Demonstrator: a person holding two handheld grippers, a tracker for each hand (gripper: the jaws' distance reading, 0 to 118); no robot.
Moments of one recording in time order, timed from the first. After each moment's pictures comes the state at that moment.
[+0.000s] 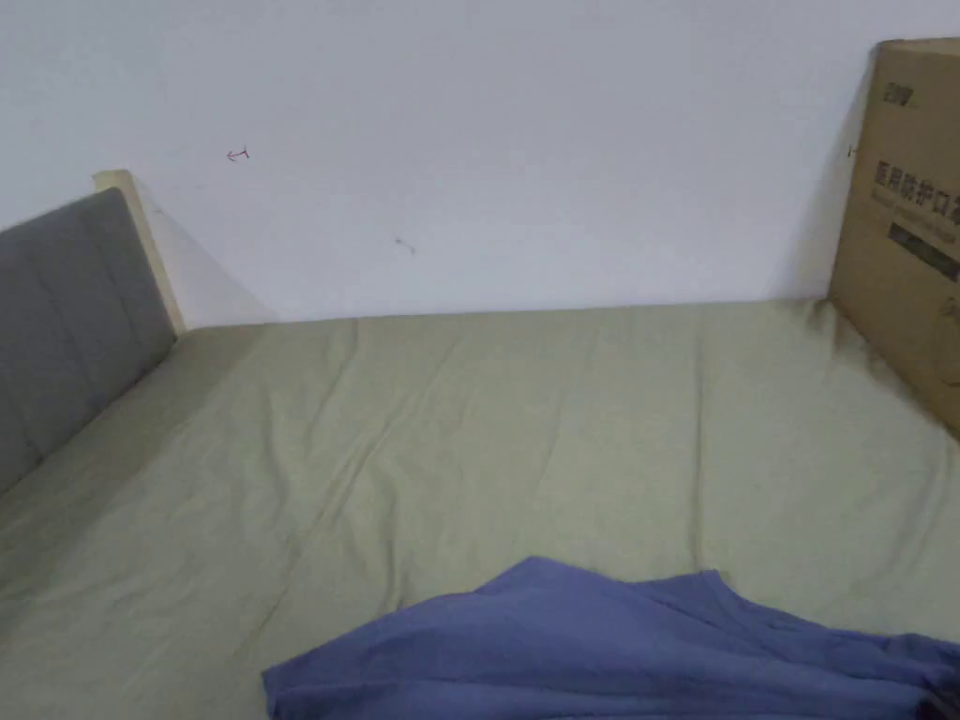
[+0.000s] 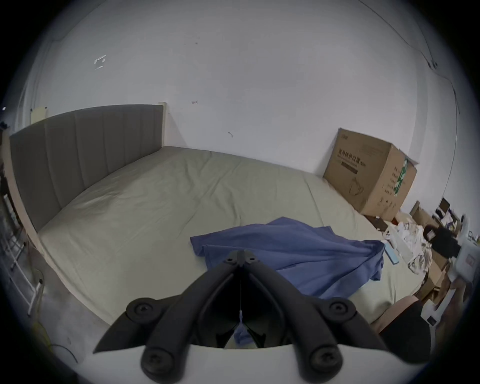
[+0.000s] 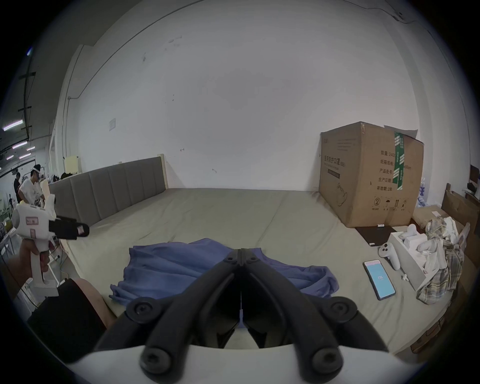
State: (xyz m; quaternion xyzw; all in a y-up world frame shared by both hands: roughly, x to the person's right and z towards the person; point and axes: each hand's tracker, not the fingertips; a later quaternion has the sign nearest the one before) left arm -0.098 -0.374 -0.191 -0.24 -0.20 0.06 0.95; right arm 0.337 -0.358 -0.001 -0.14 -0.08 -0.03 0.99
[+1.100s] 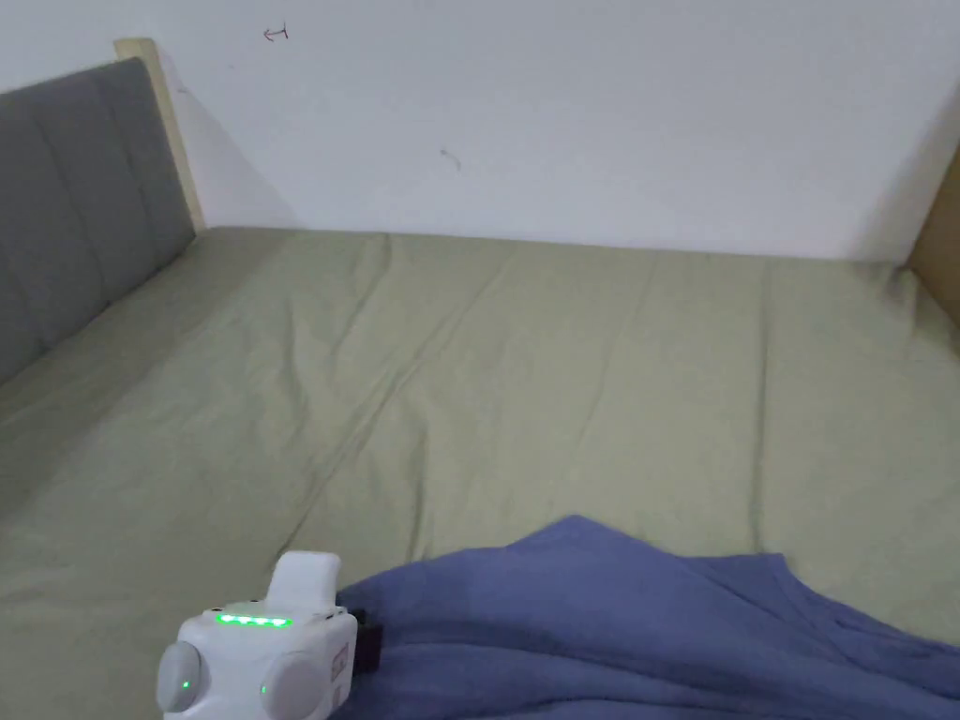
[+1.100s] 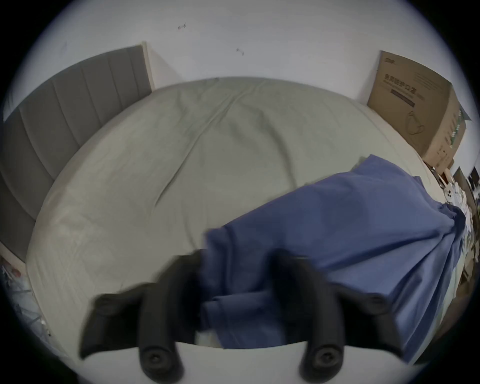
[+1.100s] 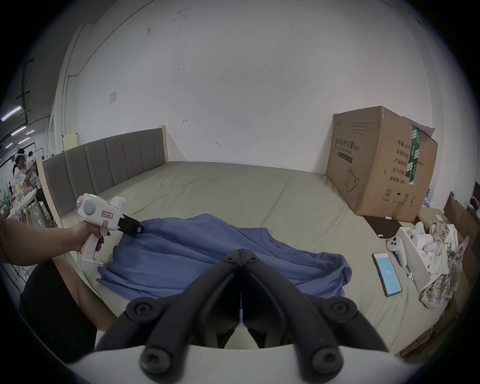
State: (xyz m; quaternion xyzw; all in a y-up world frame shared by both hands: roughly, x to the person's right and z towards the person) left arm -0.006 -0.521 -0.397 -0.40 -0.15 -0.07 0.90; right arm 0.333 -0.385 -0.047 -0.21 -0.07 -0.01 0.98
